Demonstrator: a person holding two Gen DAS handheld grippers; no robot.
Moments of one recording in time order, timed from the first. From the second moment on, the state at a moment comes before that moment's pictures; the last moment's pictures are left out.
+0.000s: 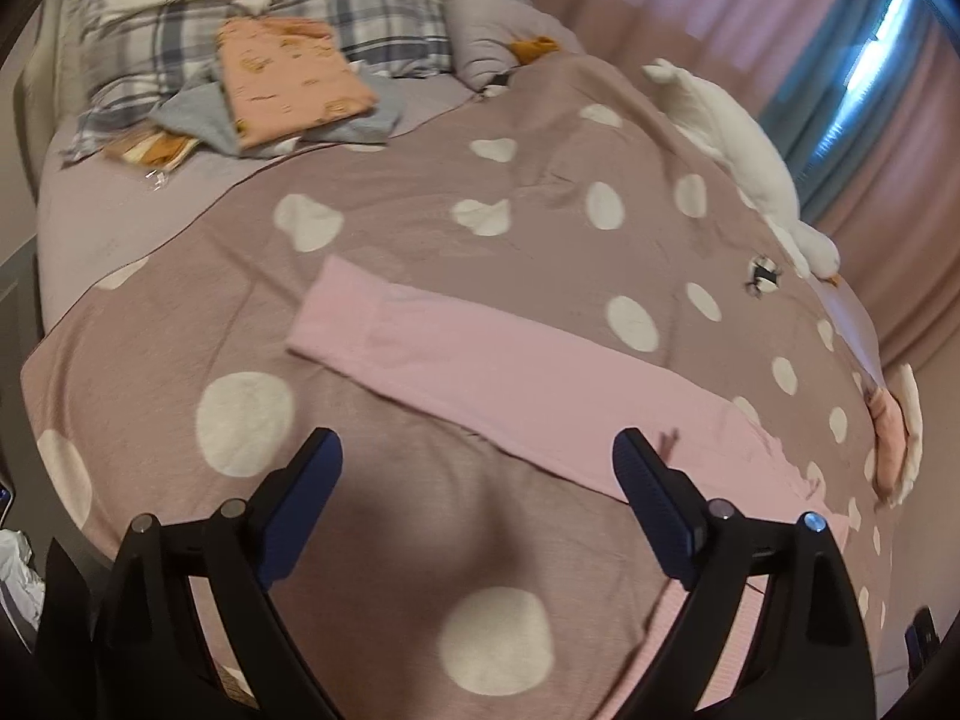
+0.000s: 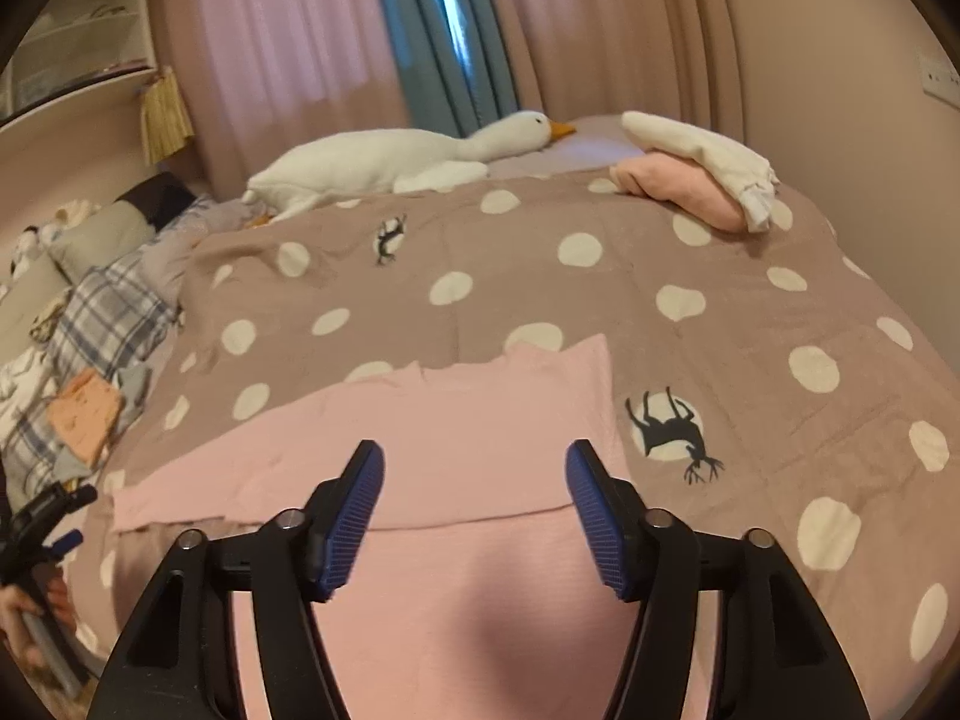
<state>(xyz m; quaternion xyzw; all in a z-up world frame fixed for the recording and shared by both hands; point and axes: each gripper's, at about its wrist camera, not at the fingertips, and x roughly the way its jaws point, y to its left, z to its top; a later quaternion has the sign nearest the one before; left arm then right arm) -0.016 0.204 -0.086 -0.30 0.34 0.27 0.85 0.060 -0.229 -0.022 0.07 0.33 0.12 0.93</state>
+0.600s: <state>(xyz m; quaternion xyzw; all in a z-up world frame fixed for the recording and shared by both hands) -0.016 0.300 -0.169 -0.47 0.30 0.29 0.78 0.038 -0.224 -0.038 0.05 0.34 0.09 0.93</state>
